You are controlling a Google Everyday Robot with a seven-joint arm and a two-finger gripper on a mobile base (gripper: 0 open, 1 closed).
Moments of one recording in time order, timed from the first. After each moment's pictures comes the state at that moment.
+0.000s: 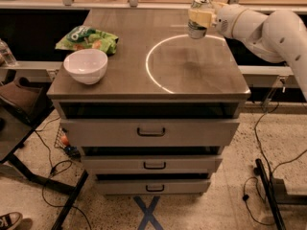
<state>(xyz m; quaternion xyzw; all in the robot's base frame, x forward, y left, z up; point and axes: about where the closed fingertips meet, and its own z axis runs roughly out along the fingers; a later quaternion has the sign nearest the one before) 0.816 -0.175 0.975 -0.24 0.66 0.21 0.68</state>
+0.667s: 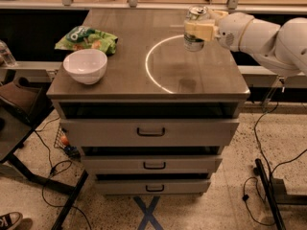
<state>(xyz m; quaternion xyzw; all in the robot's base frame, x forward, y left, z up) 0.725 -0.145 0.980 -0.31 0.64 0.24 0.66</state>
